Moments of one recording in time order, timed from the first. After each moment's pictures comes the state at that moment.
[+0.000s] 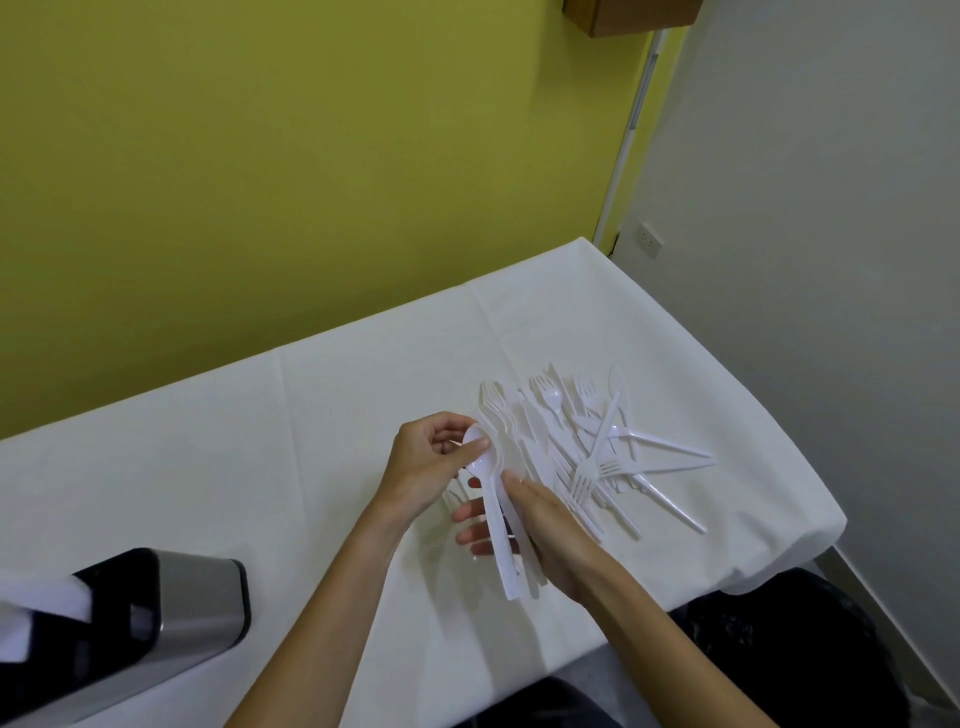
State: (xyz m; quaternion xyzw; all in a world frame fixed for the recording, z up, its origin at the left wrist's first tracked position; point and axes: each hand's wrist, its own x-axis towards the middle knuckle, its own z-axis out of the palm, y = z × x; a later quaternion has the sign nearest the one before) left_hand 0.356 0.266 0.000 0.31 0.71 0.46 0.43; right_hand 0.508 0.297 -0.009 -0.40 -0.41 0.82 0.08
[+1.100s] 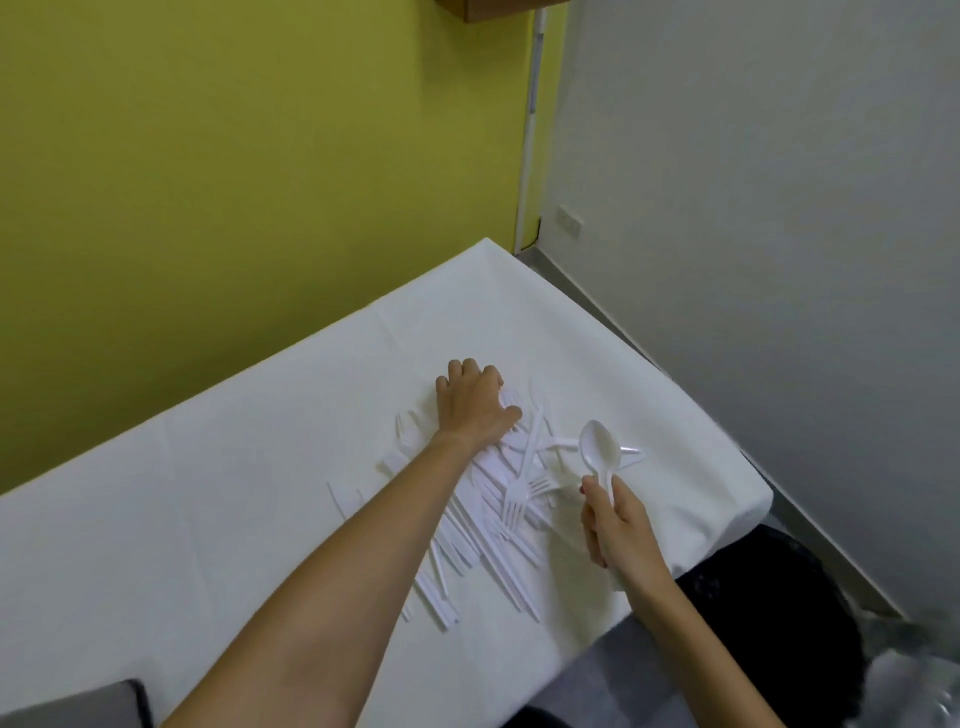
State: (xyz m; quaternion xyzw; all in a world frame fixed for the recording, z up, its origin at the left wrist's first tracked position) left_hand 0.427 0.442 -0.061 0.60 0.78 0.03 0.19; right_hand 0.617 0.352 -0.058 -0.61 -0.48 0.56 0.28
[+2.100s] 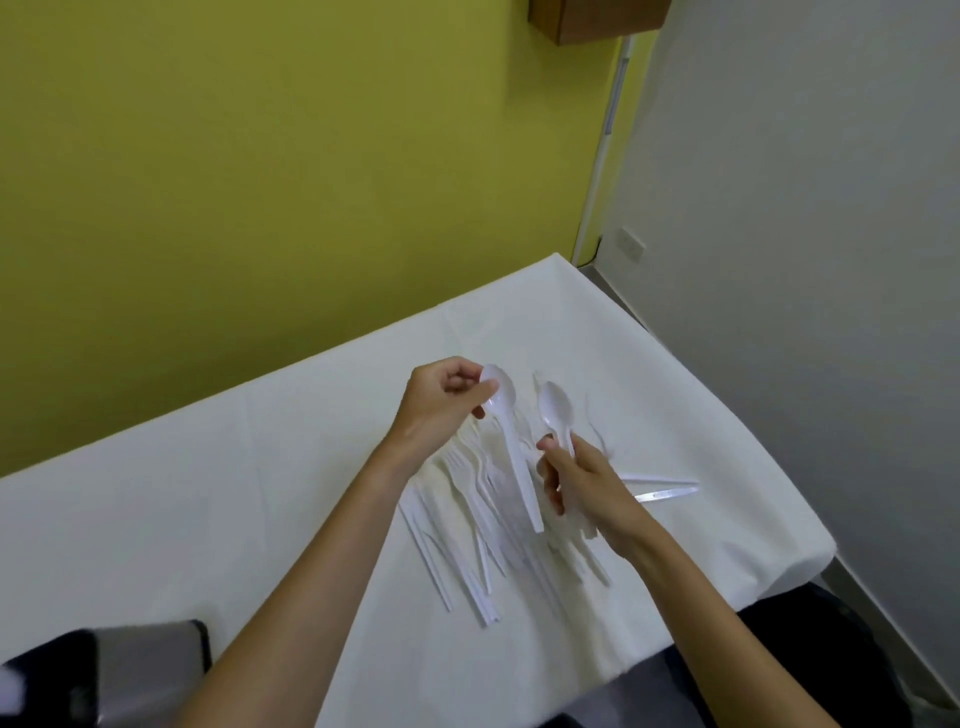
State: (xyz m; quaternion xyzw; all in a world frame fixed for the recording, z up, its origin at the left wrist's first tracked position) left_hand 0.354 0.366 0.027 0.36 0.71 0.45 0.40; right_hand 0.541 0.386 -0.011 -0.47 -0.57 0.66 0.16
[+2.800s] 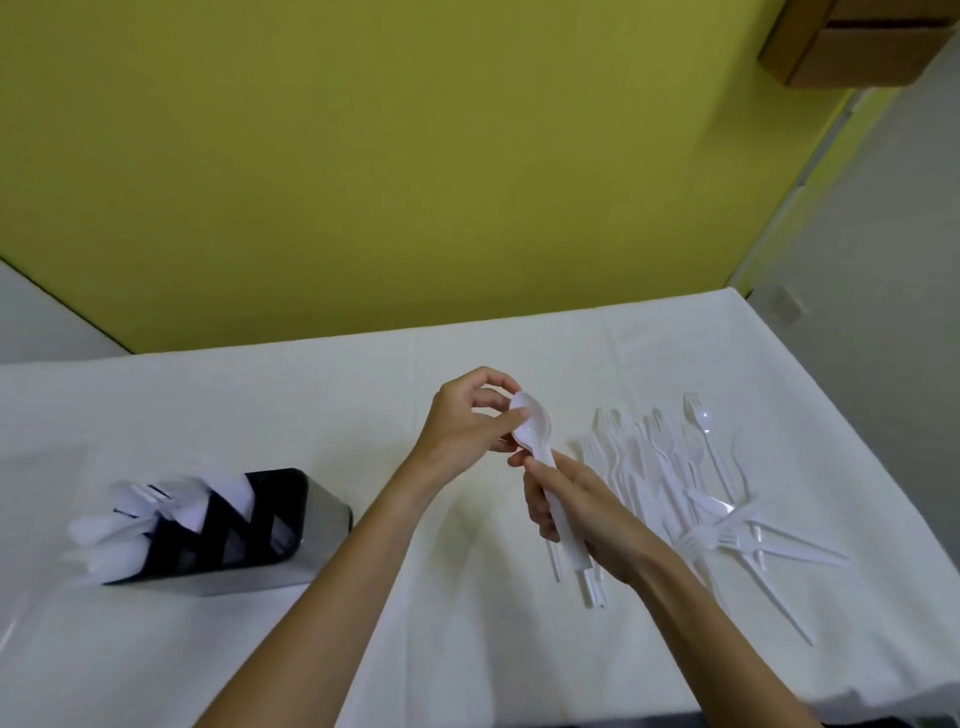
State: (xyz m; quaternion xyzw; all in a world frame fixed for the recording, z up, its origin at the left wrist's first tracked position) left_hand 0.296 0.230 0.049 0.27 0.72 0.53 0.36; right_hand 0.442 0.295 0.027 -0.29 -0.58 0.76 0.01
